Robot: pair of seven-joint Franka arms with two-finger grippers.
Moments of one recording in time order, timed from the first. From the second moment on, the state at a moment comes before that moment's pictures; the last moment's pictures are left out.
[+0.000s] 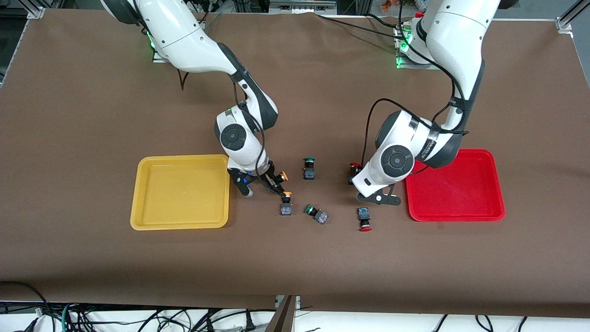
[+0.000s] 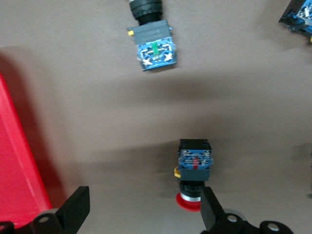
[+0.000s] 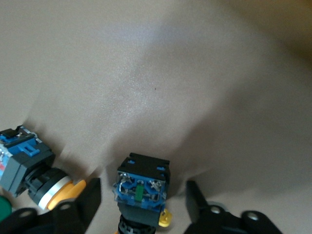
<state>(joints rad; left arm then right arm) -0.39 0.66 -0.05 -1.56 0.01 2.01 -0.33 0.62 0.82 0.01 -1.57 0.22 2.58 1.36</state>
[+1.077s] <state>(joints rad) -0.49 0.77 -0.04 -1.56 0.10 2.13 -0.52 0.36 0.70 -0.20 -1.58 0.21 2.08 0.48</state>
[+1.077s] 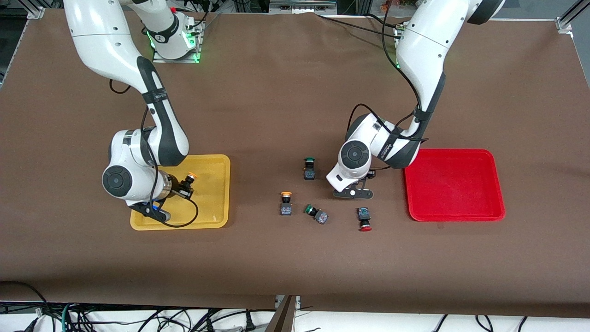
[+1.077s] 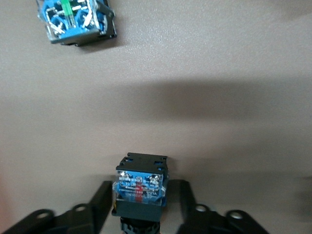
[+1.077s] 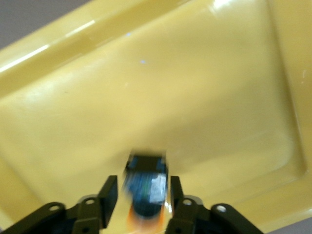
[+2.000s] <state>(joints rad) -0.29 0.63 0.02 -1.54 0.12 1.82 0.01 0.64 0.89 -0.10 -1.27 0.15 2.33 0.60</state>
